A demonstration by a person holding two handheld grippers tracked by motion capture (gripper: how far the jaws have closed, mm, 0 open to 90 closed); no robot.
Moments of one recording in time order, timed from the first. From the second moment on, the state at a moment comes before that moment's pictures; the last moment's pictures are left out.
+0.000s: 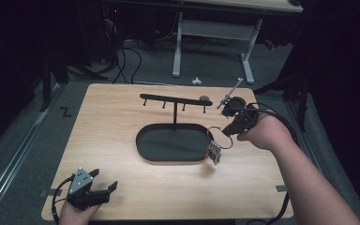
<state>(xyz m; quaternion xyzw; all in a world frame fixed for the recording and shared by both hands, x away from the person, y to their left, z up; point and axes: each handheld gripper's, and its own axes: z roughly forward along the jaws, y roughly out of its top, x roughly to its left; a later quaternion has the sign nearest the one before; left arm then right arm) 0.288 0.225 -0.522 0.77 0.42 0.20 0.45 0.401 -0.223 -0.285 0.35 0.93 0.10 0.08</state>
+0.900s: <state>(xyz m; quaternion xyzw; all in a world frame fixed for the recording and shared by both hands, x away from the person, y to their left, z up) 0.287 0.227 -0.521 0.77 0.41 0.20 0.45 0.438 -0.202 -0.271 0.34 0.93 0.12 0.09</state>
